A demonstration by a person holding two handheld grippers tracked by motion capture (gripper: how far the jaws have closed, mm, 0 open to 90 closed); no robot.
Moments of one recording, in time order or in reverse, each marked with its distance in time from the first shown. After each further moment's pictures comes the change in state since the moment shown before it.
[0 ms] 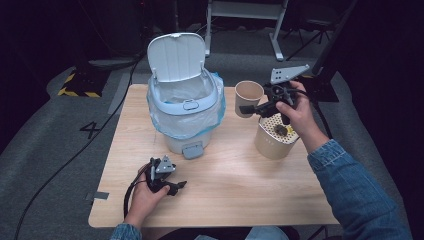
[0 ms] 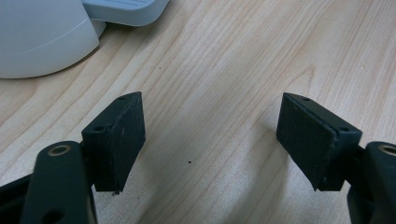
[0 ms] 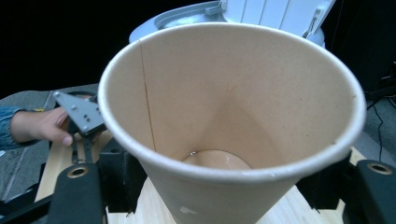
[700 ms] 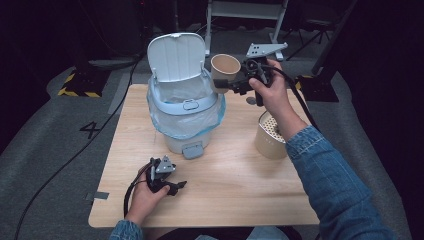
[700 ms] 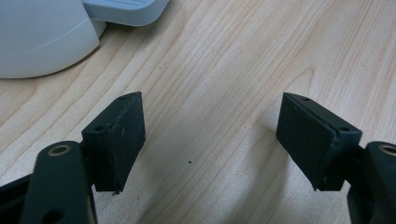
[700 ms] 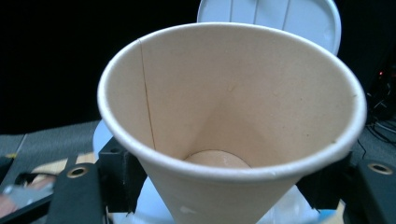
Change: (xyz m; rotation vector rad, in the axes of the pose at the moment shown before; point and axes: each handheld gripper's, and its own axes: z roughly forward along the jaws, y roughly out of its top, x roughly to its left) left arm 0.000 0.000 0.000 -0.002 0.001 -0.002; right arm -0.011 0.064 0.050 -0.128 -0.073 0.021
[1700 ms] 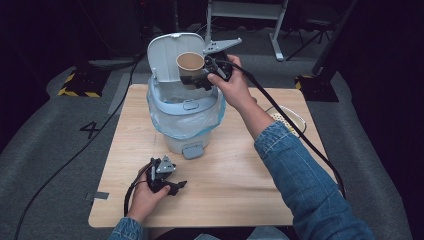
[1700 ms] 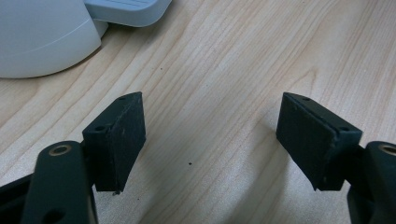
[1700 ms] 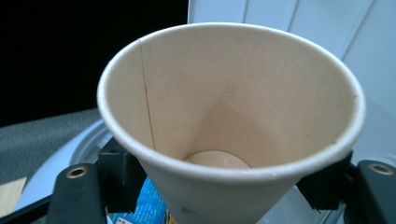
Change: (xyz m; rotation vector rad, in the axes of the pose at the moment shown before) left arm -0.001 0.001 0.001 0.000 0.013 0.000; right arm 0.008 0.019 0.094 0.088 -0.066 -0.004
